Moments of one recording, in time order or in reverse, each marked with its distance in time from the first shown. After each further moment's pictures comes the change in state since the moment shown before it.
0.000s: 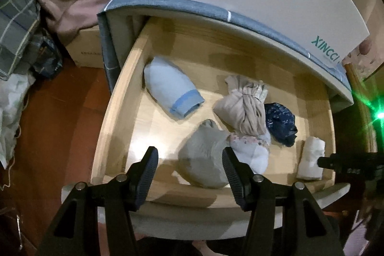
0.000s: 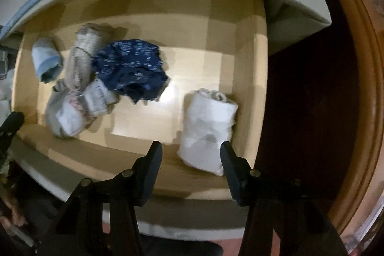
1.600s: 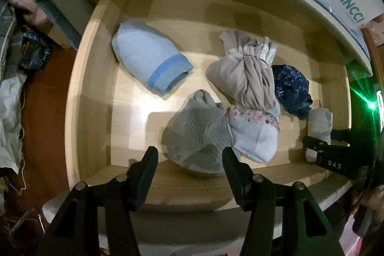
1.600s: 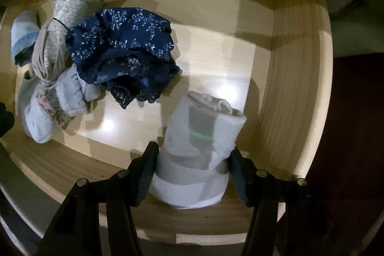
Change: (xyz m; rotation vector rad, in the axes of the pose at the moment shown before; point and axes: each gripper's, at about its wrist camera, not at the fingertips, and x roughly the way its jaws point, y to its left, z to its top) left arm 0.052 -0.028 0.016 0.096 0.287 0.053; right arm 0.070 0.034 0.013 -0.097 0.076 -0.037
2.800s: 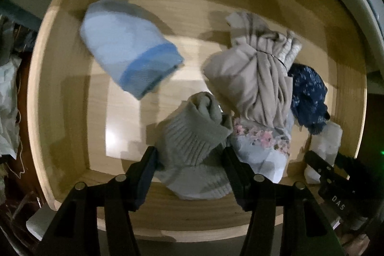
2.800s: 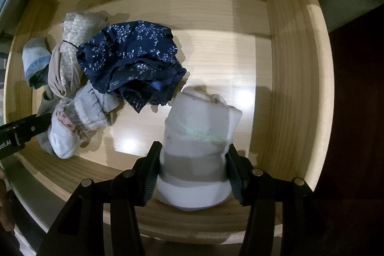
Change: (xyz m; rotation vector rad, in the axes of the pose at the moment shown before) left arm 0.044 -0.018 0.038 -0.047 0.166 0.019; right arm -0.008 -0.015 -0.022 0.129 -0.079 0.135
